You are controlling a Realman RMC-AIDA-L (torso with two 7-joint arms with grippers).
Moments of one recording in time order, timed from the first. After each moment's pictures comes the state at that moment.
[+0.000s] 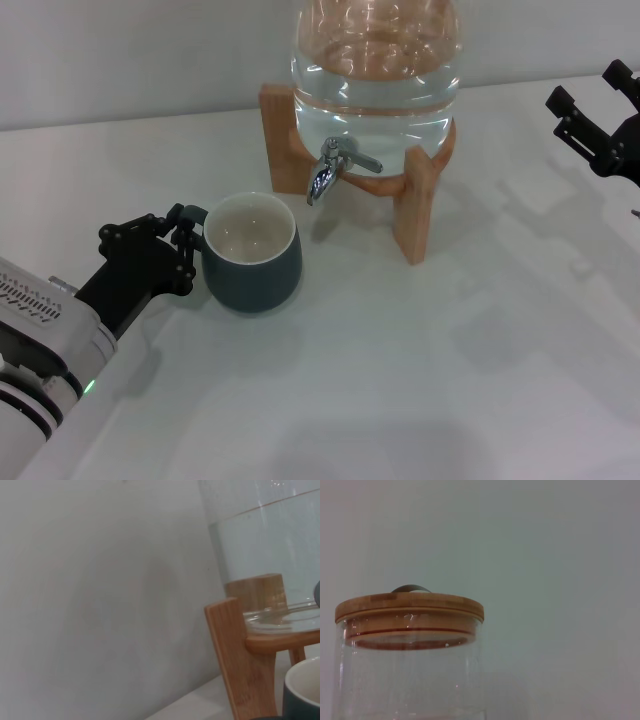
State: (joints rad) left arm -0.56 -2.09 2.78 0.23 -0.95 1.00 0.03; right arm 0.40 2.01 -0.64 -0.11 2.11 1.53 -2.61
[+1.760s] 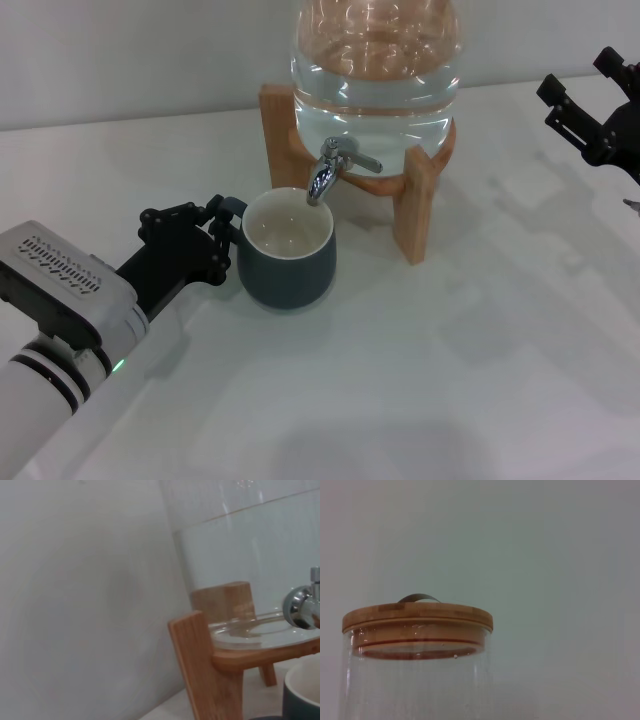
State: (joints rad) left arm -0.63 -2.09 2.79 0.24 -0.89 0.94 -0.02; right arm 0.43 2.01 -0.64 -0.11 2.11 1.54 -2.61
